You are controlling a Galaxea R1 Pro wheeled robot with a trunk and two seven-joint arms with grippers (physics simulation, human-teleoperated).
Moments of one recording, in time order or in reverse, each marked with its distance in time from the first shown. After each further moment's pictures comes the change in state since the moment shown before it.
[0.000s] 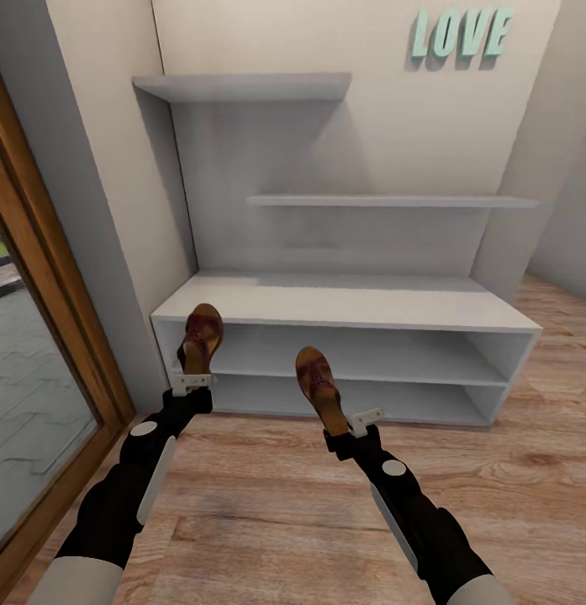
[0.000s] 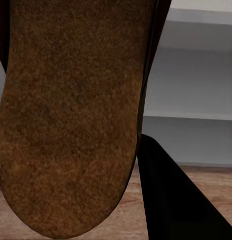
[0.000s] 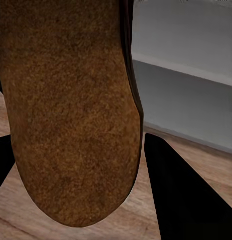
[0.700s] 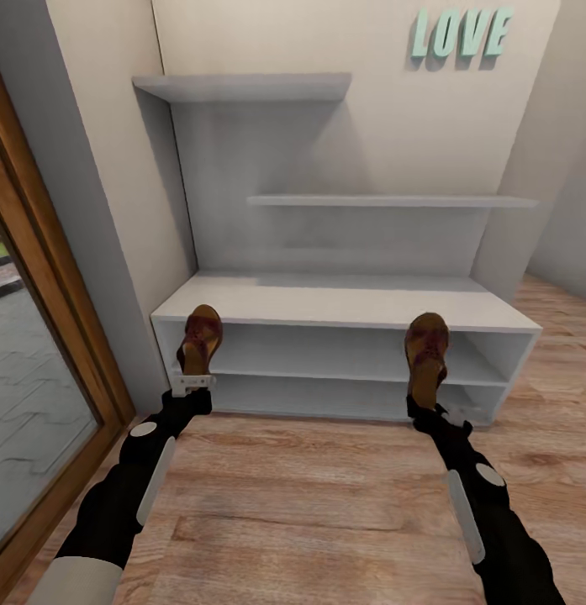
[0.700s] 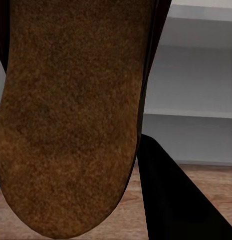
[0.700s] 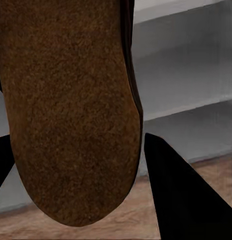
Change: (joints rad) left arm 0.000 0.001 0.003 0.007 0.000 0.000 0.000; right arm 0.087 -0.010 -0.505 -0.222 -0.140 -0.099 0.001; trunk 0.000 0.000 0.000
